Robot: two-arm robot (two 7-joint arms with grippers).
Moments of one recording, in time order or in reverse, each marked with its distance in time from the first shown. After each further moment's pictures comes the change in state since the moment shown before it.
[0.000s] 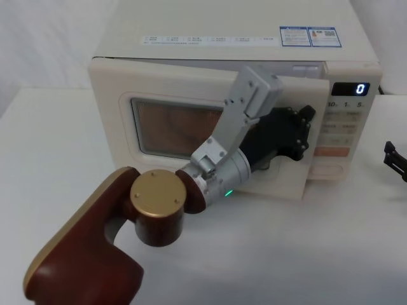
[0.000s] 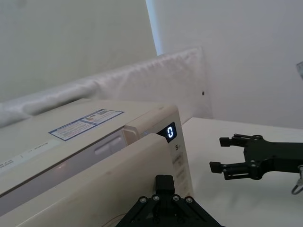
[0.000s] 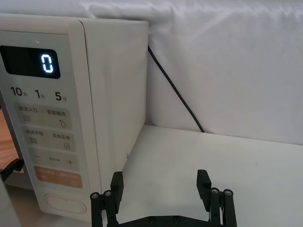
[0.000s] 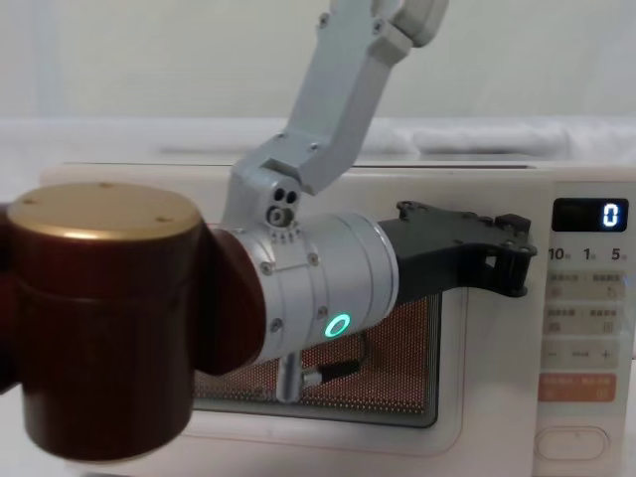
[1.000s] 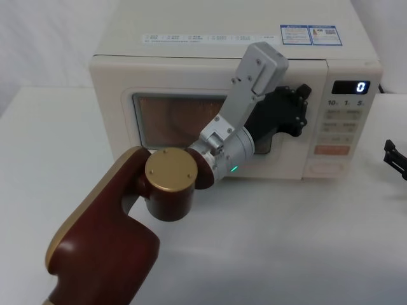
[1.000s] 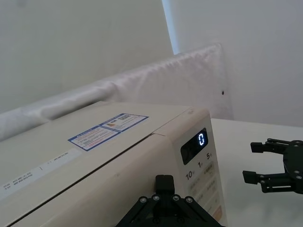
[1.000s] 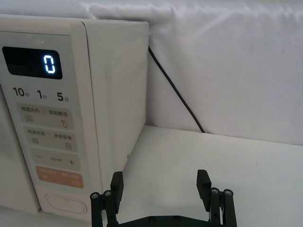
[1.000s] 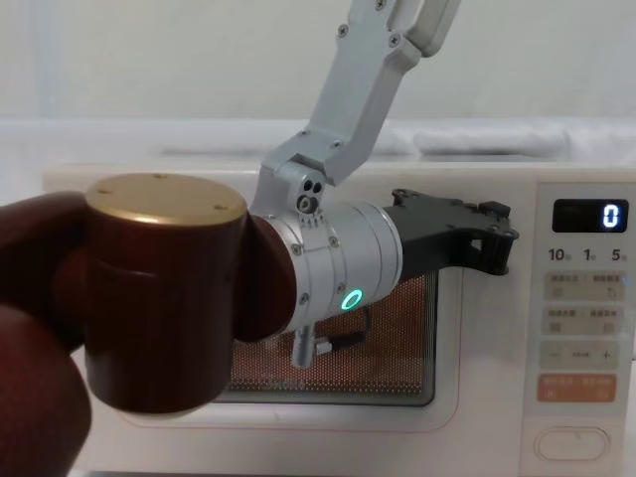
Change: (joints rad) left arm -0.078 -0.093 -0.043 0.149 0.081 -0.035 -0.001; right arm 0.000 0.000 0.000 0.000 0.000 0.000 0.000
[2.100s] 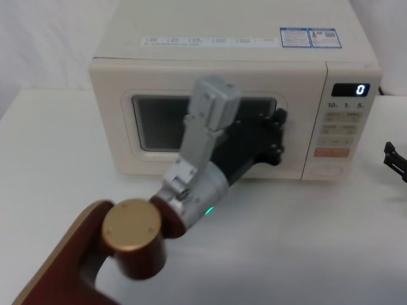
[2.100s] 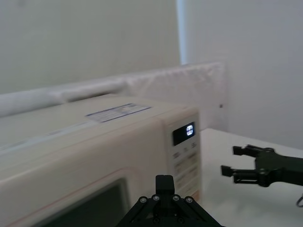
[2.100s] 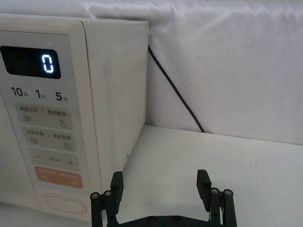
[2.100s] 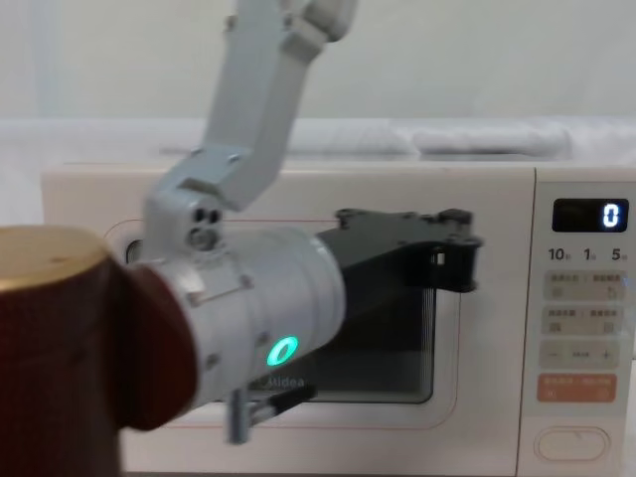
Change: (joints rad) left arm 0.241 0.062 -0.068 -0.260 -0.083 0.022 0.042; right arm 0.000 0.000 0.000 0.000 0.000 0.000 0.000
